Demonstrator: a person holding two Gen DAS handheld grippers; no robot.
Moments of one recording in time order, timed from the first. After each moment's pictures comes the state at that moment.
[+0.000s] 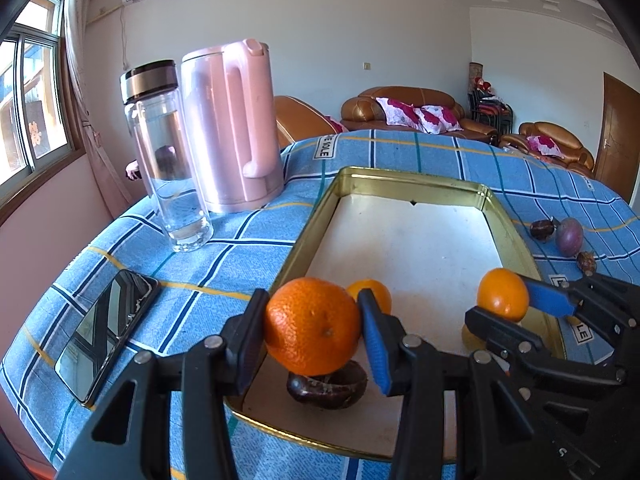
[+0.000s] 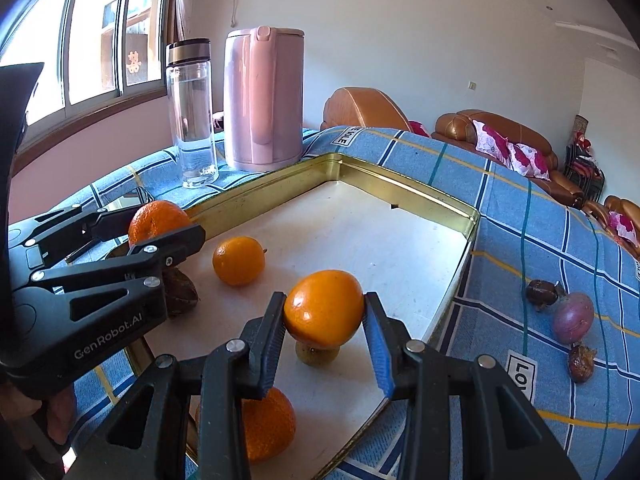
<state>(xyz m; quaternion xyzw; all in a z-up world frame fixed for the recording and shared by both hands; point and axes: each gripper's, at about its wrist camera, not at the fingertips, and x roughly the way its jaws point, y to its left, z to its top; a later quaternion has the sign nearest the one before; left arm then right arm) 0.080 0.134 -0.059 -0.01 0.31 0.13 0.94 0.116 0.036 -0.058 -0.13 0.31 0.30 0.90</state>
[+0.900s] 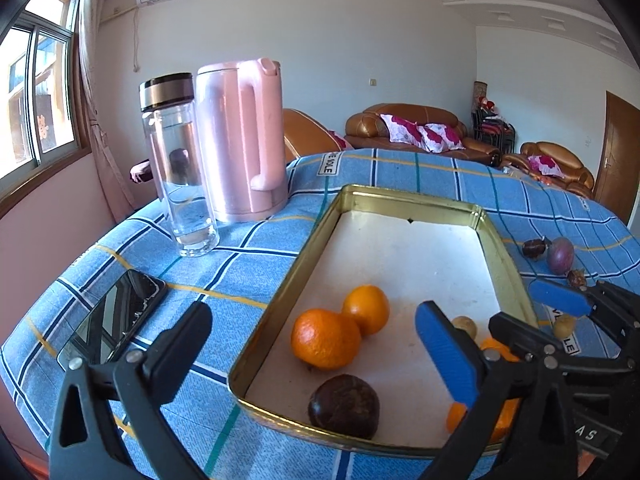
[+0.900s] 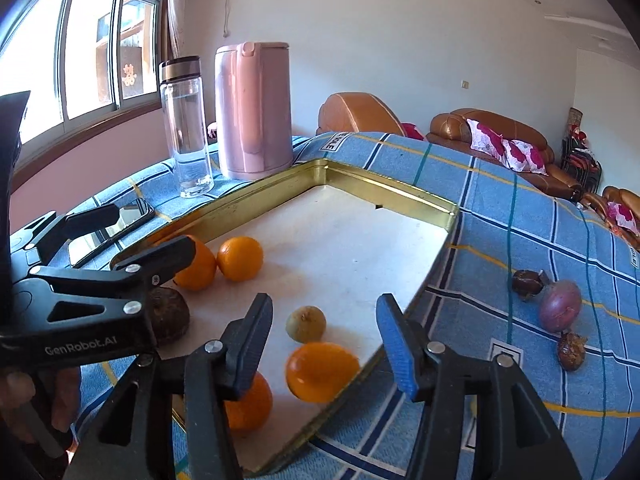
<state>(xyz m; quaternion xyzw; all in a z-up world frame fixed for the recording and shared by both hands) 0.063 0.131 -0.048 -0.03 0.28 0.13 0.95 0.109 0.007 -0.047 -0.10 0.30 0.29 0.91</state>
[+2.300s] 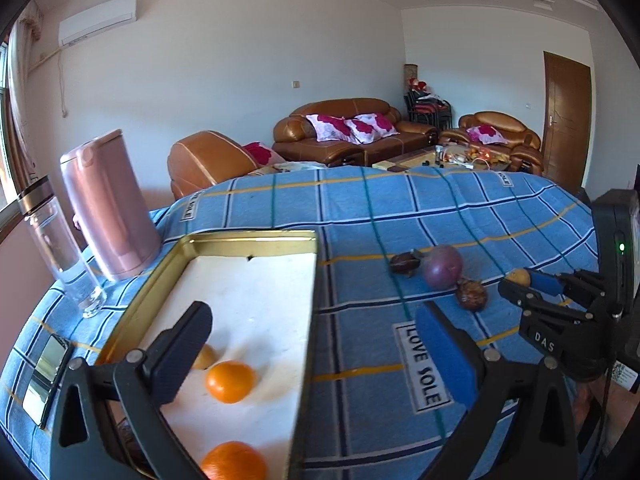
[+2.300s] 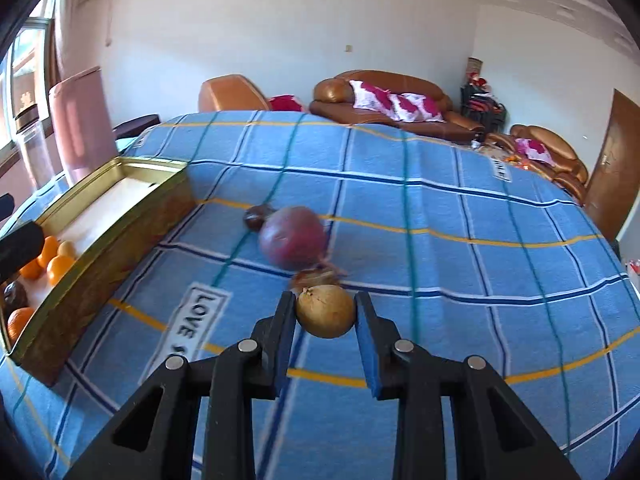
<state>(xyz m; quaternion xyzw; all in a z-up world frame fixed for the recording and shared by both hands) 0.125 -0.036 -0.018 0.04 0.29 0.03 0.96 0.173 -0.182 -0.054 -0.07 0.35 0.09 0.93</state>
